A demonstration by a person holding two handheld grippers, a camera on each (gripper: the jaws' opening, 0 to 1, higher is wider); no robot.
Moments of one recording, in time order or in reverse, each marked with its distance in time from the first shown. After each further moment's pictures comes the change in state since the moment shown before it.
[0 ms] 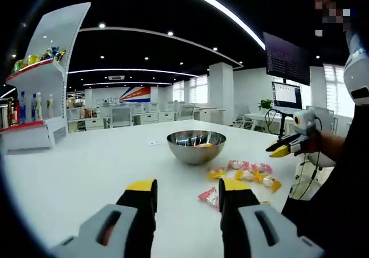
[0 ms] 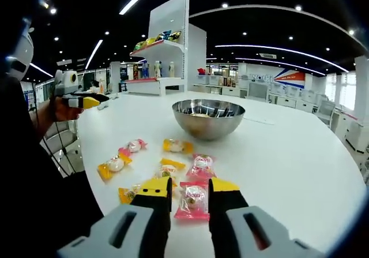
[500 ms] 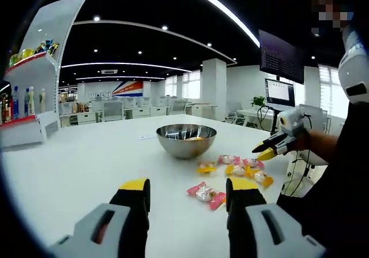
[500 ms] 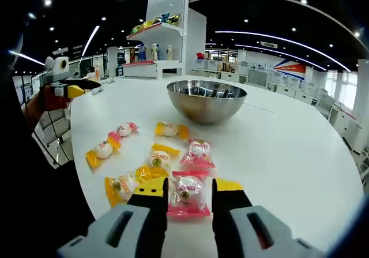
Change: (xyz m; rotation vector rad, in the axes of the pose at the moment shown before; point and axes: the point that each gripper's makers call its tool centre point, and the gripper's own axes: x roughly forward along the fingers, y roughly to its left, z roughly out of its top) left arm 0.002 -0.011 -0.010 -0.015 0.034 -0.047; right arm 0.023 -0.005 -0.024 -0.030 0.124 -0.017
